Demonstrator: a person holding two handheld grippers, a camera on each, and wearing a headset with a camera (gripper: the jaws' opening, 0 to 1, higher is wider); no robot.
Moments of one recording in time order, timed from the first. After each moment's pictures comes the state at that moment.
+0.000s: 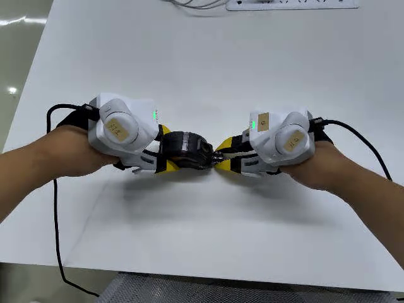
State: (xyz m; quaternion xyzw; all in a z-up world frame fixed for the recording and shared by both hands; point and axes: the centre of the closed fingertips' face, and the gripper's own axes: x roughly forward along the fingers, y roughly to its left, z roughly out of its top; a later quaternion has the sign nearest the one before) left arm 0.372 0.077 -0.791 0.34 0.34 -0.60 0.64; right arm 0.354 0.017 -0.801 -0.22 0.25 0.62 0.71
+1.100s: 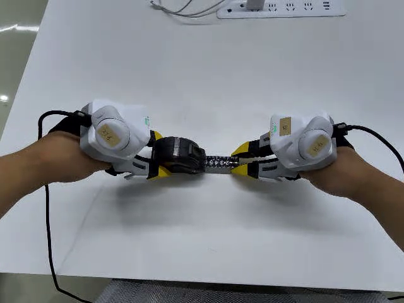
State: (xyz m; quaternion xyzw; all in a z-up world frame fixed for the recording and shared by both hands) left arm 0.372 0.077 -0.791 0.34 0.34 -0.60 0.64; right arm 0.349 -0.024 -0.798 -0.22 0.27 0.60 0.72
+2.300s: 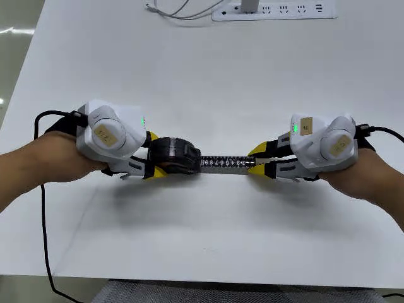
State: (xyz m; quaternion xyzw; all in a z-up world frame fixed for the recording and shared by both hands) left arm 0.371 0.077 -0.791 0.34 0.34 -0.60 0.64; right arm 0.343 -0.062 -0.797 -0.22 0.29 0.58 0.73
